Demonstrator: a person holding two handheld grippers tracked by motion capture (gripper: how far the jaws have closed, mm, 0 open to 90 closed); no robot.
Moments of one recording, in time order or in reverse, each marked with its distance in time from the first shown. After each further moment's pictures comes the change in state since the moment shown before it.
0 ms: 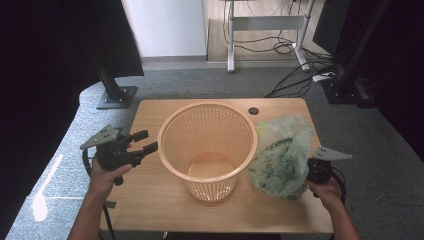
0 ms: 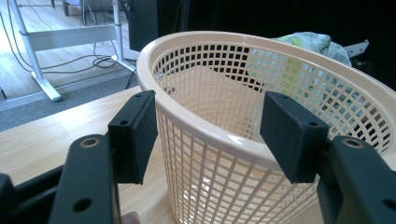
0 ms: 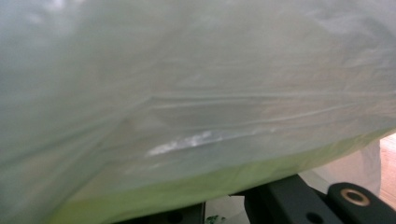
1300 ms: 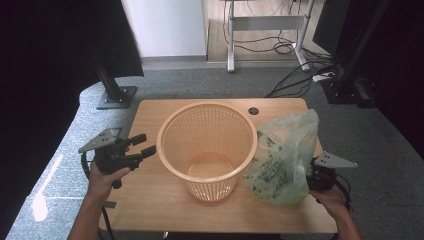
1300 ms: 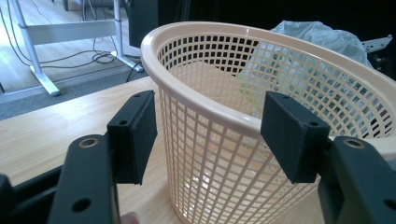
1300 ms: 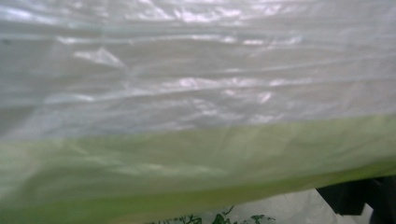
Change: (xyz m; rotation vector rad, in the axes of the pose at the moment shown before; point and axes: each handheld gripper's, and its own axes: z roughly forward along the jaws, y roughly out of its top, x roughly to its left) left arm 0.004 -0.012 -0.004 0.007 0.001 -0.017; right arm 0.023 0.003 -0.016 -0.014 -0.086 -0.036
